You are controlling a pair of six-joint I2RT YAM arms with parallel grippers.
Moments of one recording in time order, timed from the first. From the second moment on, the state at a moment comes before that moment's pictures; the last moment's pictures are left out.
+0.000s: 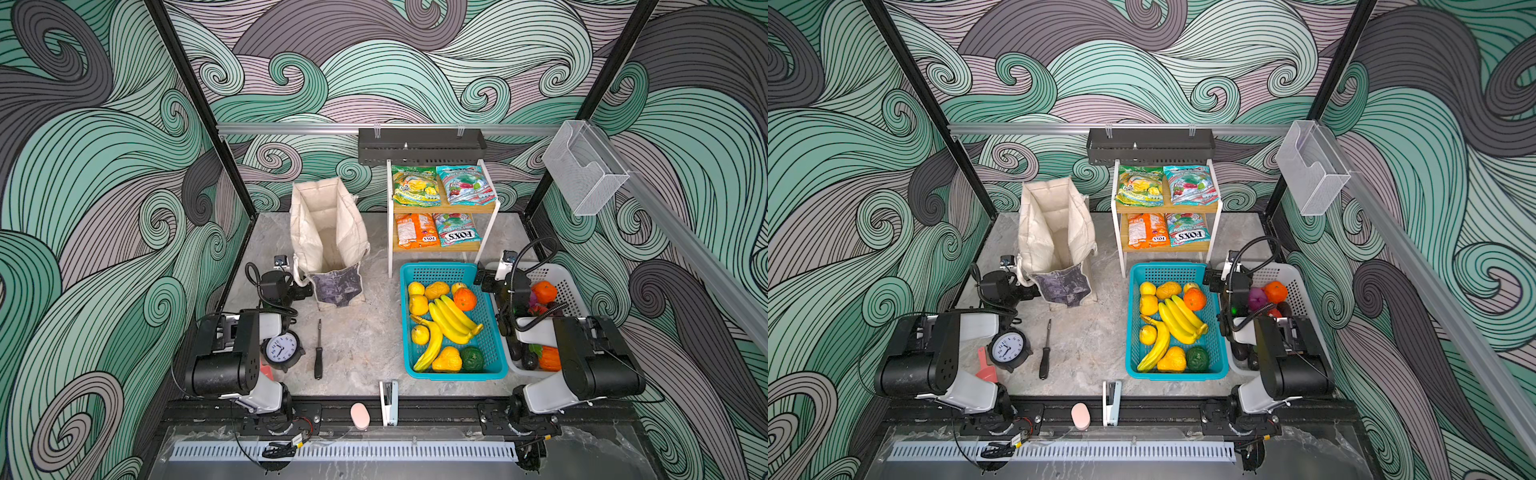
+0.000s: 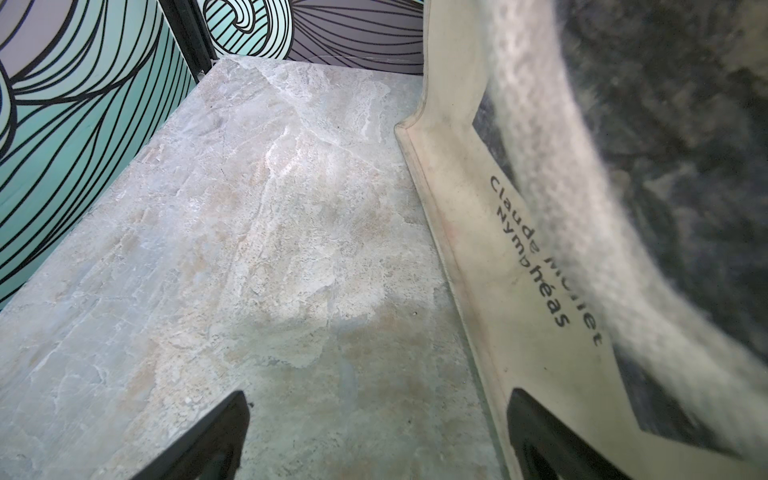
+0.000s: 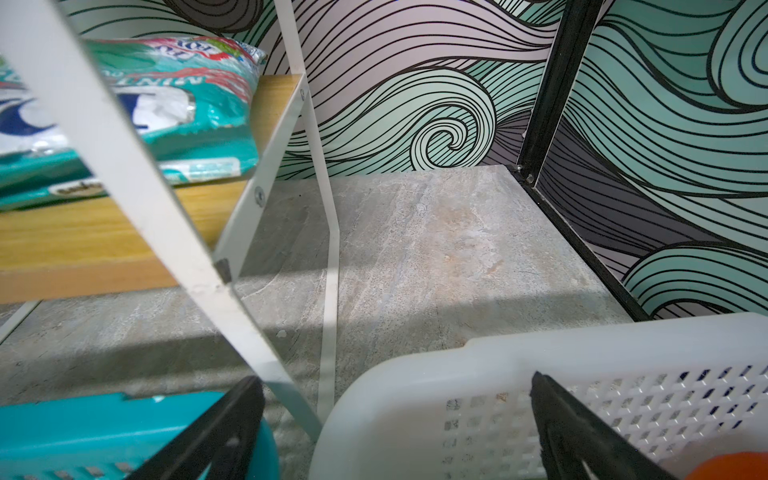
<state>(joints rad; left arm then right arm) 0.10 1.52 0.45 0.57 0.03 -0.04 0.06 1.52 0.41 0.85 0.17 0.01</state>
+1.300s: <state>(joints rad) 0.25 0.97 0.48 0.05 -0.18 -0.73 0.03 0.99 0.54 0.08 -0.01 0.32</state>
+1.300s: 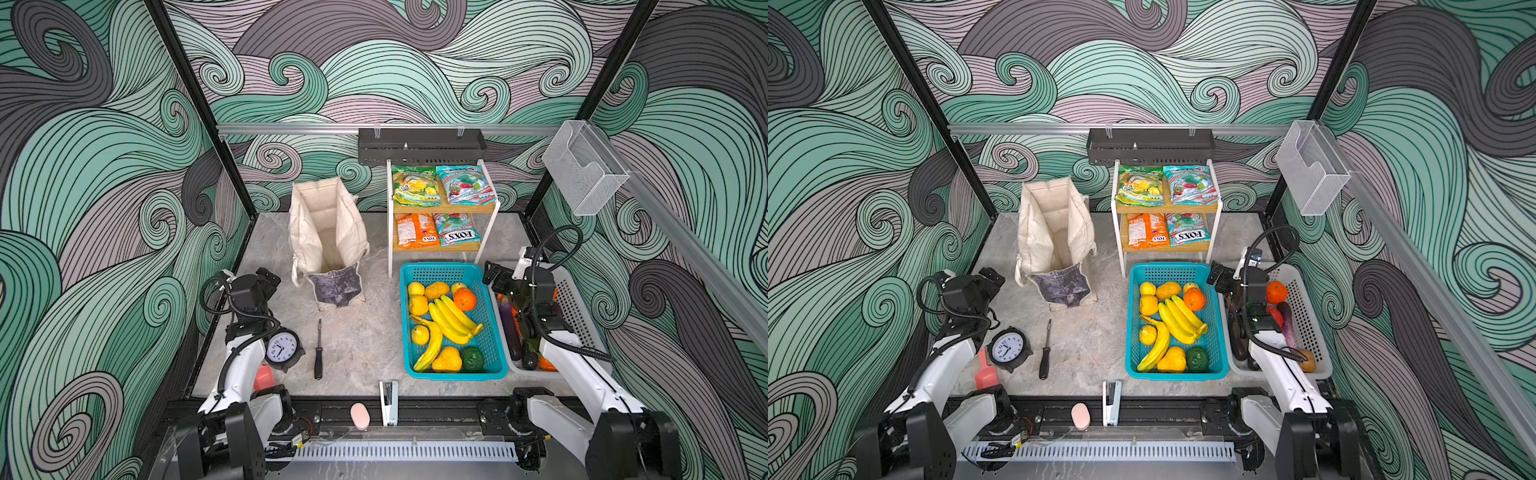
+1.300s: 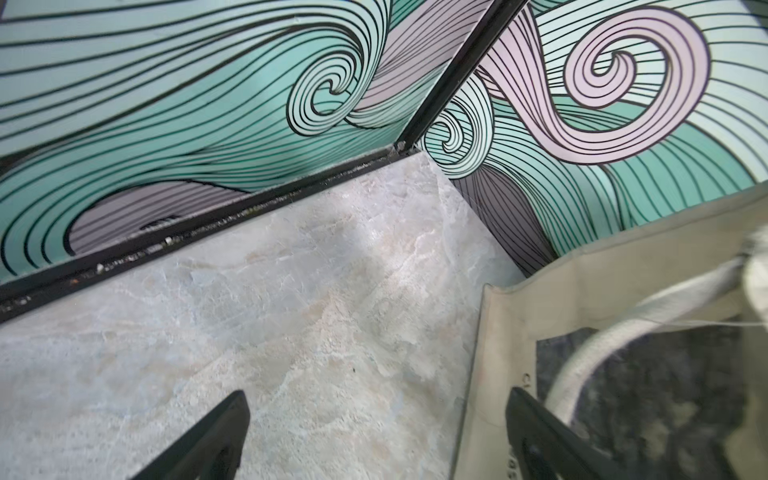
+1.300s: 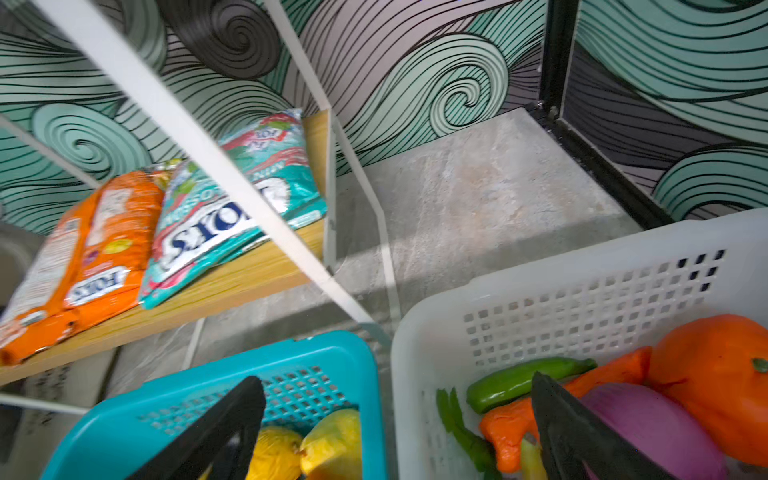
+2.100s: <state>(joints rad) 0.07 1.17 0.94 -0.30 0.07 -0.58 0.41 1.01 0.83 -0.15 -0.28 0.33</state>
